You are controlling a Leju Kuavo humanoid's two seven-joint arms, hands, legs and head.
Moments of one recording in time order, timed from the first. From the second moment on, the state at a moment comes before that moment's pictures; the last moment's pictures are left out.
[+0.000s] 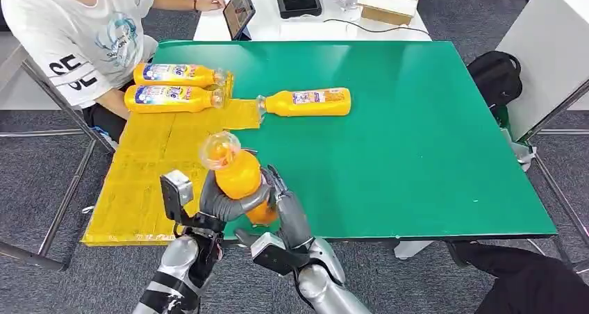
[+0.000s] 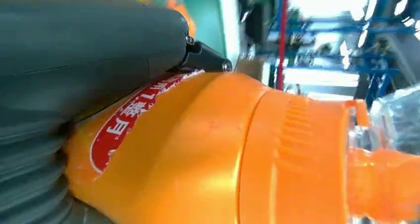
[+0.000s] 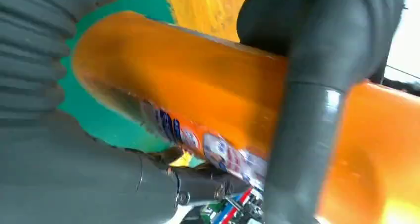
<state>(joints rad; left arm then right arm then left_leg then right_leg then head) -0.22 -0.25 -0.33 -1.26 -0.04 -0.03 -0.56 -0.22 0.28 0.48 -0.98 0.42 -0.36 -0.57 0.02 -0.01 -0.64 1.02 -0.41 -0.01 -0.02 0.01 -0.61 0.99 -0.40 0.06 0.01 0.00</state>
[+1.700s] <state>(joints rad) -0.63 -0.03 0.02 -0.64 -1.53 0.70 -0.29 -0.17 0.23 0.54 -1.35 0.31 -0.52 -0.64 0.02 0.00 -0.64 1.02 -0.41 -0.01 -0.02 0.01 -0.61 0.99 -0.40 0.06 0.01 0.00</state>
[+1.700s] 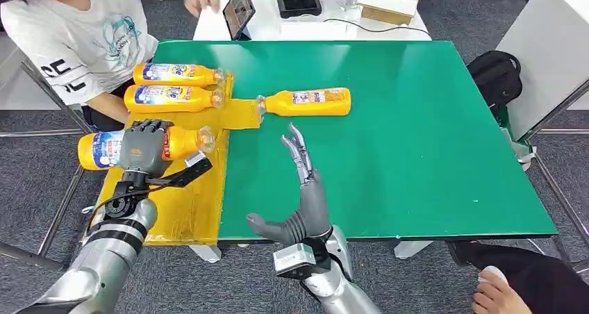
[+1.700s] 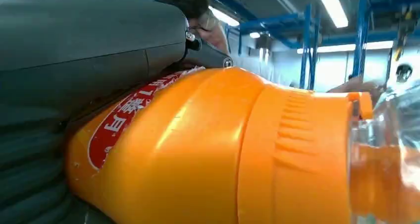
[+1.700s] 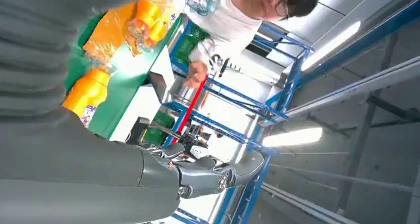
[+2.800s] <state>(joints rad) -0.73 0.02 0.02 -0.36 -1.39 0.29 -0.28 -0.16 0.23 0.53 -1.34 0.31 -0.46 -0.61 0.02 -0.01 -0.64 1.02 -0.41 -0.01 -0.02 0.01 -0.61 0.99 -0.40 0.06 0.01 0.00</state>
